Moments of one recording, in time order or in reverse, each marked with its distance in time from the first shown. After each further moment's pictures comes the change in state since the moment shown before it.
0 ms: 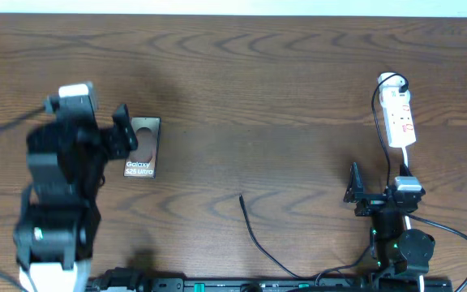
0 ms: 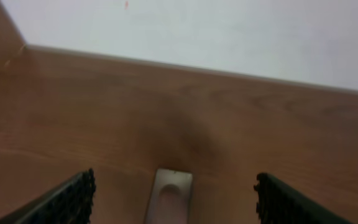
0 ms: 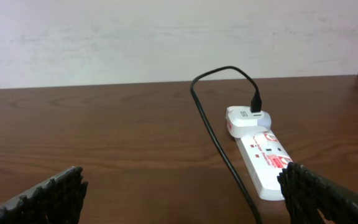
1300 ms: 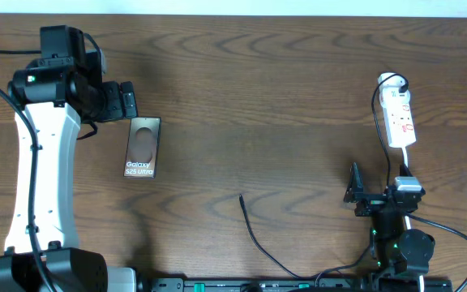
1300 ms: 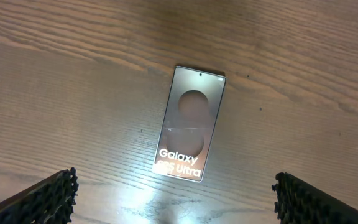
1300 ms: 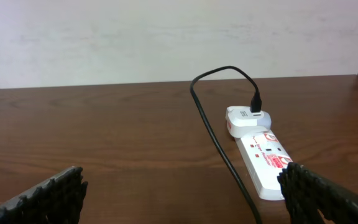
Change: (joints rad) left arm 0.110 0.701 0.536 -0.573 0.077 0.048; right arm 0.000 0.000 0.000 0.000 0.000 0.000
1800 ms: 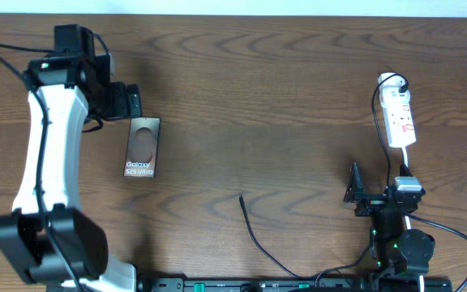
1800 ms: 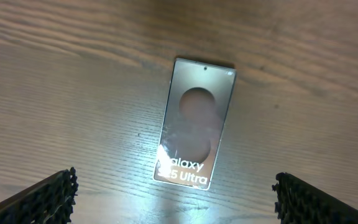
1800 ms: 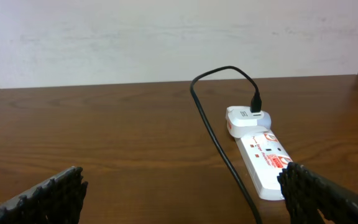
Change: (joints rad) left arm 0.000 0.150 0.000 0.024 0.000 0.035; right arm 0.000 0.000 0.000 0.000 0.000 0.000
